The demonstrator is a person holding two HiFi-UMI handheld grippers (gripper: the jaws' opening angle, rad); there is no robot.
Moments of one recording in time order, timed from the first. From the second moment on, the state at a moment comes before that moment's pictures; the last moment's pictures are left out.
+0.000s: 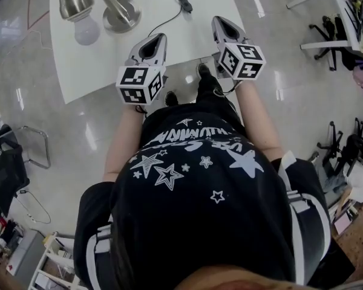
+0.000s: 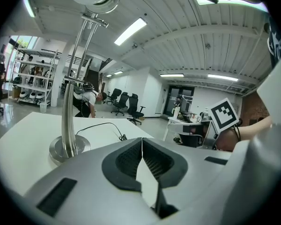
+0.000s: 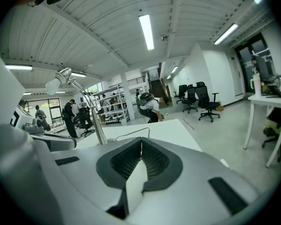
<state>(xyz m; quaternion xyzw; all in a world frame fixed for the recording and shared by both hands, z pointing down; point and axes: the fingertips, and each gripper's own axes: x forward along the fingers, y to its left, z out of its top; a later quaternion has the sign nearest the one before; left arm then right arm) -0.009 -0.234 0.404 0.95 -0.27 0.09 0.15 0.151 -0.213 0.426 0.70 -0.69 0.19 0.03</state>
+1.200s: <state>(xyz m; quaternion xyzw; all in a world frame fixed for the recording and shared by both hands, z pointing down) 0.116 -0.306 0.496 0.85 -0.45 0.16 0.21 0.226 -0.349 0.495 0.51 -0.82 0.22 0.13</state>
